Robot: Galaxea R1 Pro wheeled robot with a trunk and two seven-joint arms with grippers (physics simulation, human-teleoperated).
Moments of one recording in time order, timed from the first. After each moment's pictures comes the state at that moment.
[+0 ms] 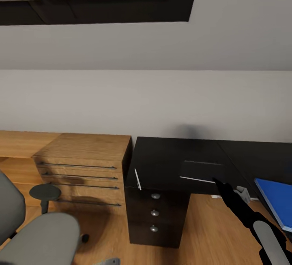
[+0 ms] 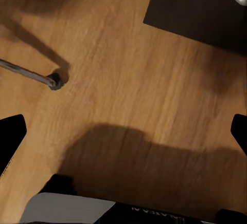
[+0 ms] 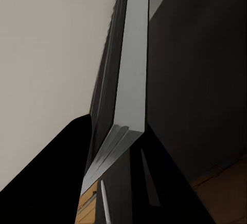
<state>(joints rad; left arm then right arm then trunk) 0.04 -0.07 -0.33 -1.10 0.47 0.36 0.51 -0.18 -0.16 -0.23 -1.37 -1.14 0.39 0.10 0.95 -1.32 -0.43</state>
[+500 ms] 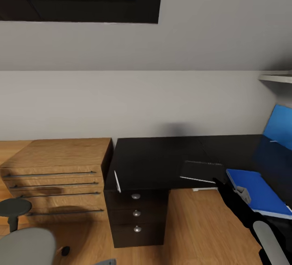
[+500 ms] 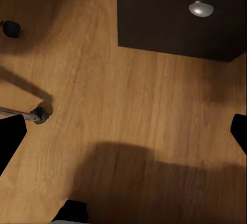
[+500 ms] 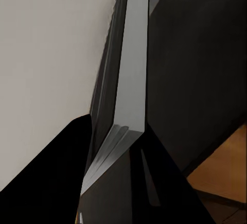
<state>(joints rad) 0.04 -0.02 -0.38 -1.06 0.45 0.23 0.50 -0.18 -0.16 -0.23 -1.37 -1.14 0.38 0.09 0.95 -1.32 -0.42</state>
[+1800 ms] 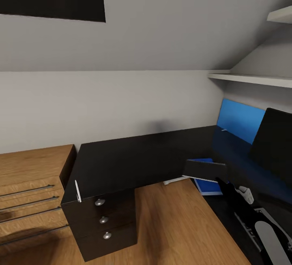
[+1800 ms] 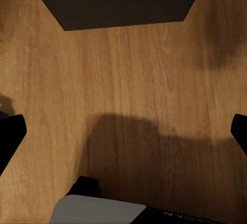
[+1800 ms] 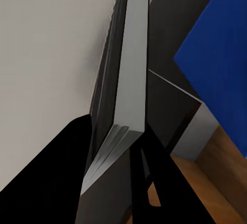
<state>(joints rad) 0.04 -0.02 -0.38 -0.97 0.45 0.23 0.51 -0.19 -0.15 -0.25 -1.38 -1.13 0.38 0.09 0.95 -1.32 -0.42</state>
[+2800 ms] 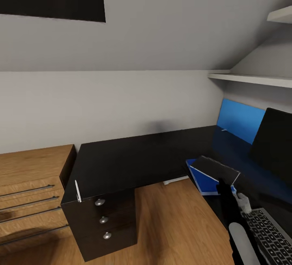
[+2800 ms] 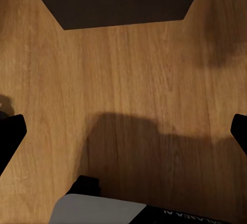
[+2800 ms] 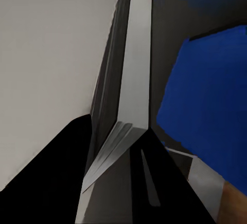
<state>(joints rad) 0.04 -0.02 -0.39 -0.96 0.45 0.23 0.51 -0.19 0.02 -0.19 -1.36 -1.12 -0.13 -0.04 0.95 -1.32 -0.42</state>
